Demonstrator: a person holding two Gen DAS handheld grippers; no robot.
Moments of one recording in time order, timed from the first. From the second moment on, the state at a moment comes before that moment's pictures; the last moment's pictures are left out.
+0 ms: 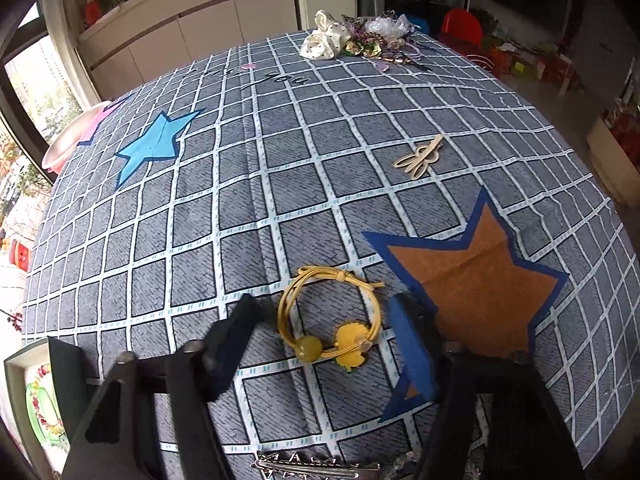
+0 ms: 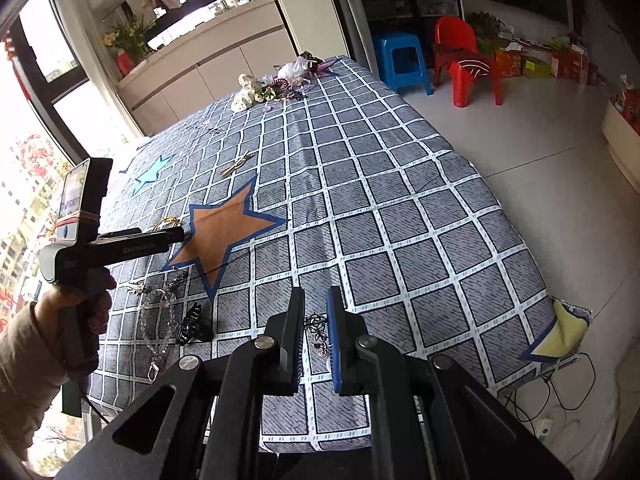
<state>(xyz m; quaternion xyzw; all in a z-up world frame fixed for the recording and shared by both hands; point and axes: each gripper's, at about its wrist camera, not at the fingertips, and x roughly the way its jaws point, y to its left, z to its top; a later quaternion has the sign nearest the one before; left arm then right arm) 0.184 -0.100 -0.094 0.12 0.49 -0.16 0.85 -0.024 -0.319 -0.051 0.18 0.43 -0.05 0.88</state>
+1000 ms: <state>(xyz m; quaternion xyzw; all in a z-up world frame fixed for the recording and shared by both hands) 0.068 0.033 -0.001 0.06 0.42 -0.11 0.90 0.011 -0.222 0.001 0.14 0.41 0.07 0.90</state>
